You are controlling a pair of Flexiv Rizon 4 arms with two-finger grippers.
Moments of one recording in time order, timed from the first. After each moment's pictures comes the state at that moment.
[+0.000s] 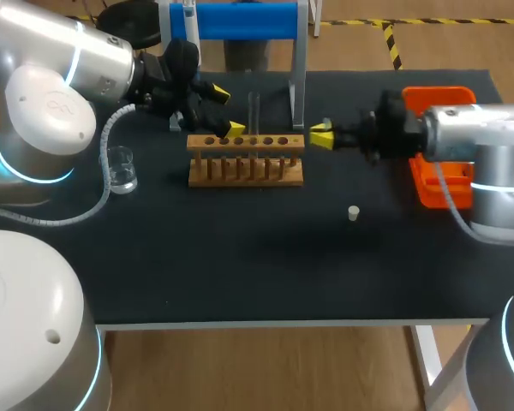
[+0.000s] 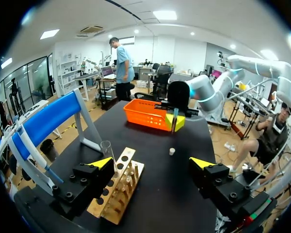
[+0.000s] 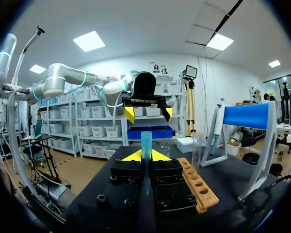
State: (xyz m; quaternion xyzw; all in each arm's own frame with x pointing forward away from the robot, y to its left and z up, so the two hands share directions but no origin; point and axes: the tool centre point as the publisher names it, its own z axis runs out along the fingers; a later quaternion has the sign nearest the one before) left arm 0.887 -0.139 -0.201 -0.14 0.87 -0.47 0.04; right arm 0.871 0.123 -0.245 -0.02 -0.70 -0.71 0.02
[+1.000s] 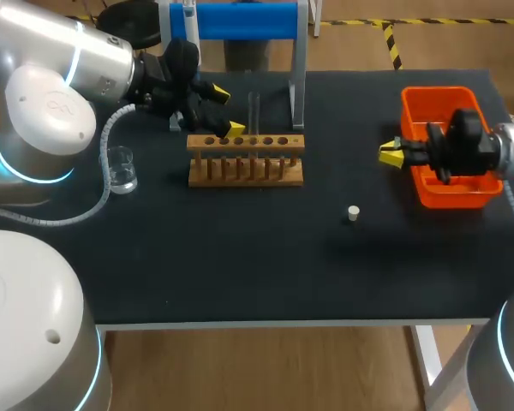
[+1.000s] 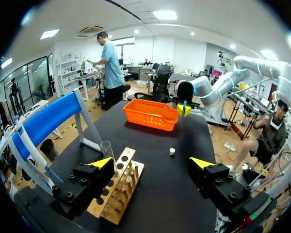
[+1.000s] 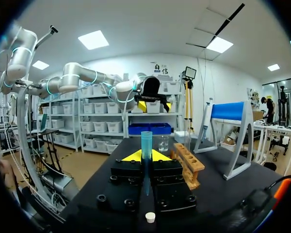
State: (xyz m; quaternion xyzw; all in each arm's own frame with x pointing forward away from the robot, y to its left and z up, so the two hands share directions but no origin) left arm 0.887 -0.139 -0.200 -0.14 0.87 -0.47 0.05; right arm 0.847 0.012 -0.266 -0.01 -0.71 -0.71 0.01
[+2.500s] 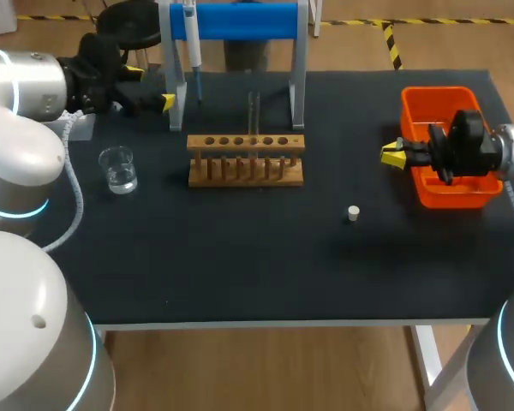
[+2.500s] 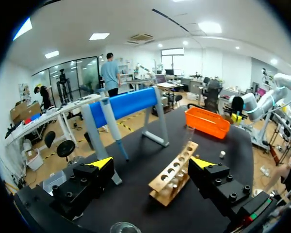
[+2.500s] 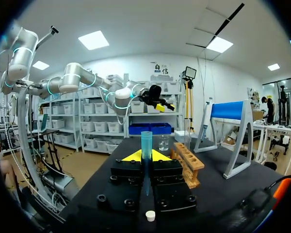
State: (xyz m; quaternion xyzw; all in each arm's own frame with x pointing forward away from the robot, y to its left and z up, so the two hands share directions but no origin) left arm 0.962 0.001 -0.199 -0.32 0.79 -0.48 0.21; right arm 0.848 0.009 -0.267 -0.01 -0.71 -0.71 0.01
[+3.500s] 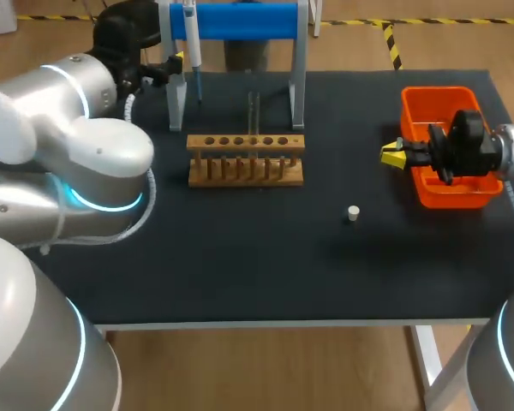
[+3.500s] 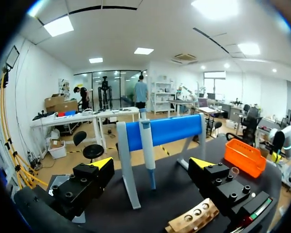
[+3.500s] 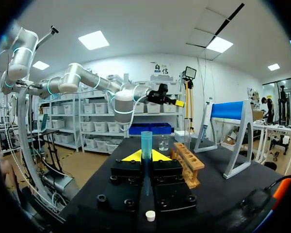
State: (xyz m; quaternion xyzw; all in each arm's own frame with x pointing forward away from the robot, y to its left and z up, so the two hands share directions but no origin) left arm 1.038 -0.009 -0.180 -0.44 0.67 -0.50 0.32; right arm 0.848 0.009 -0.267 -0.01 -0.71 -0.71 0.01
